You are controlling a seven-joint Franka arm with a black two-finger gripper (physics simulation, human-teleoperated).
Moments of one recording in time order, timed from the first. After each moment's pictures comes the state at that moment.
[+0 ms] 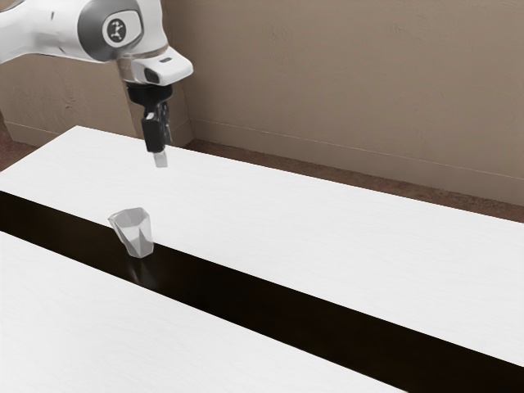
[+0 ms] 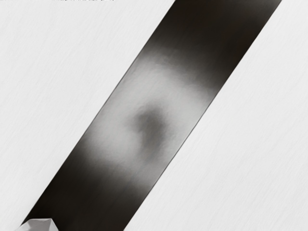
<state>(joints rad) 0.05 0.05 -0.09 -1.60 0.01 1.61 0.93</state>
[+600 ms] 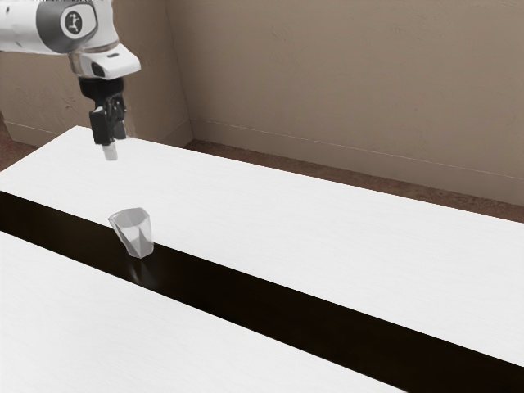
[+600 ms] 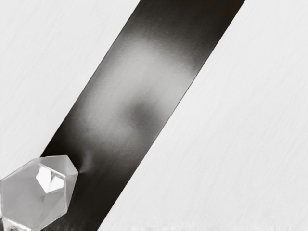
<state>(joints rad) 0.24 0.03 -0.10 -1.61 0.02 1.55 1.13</state>
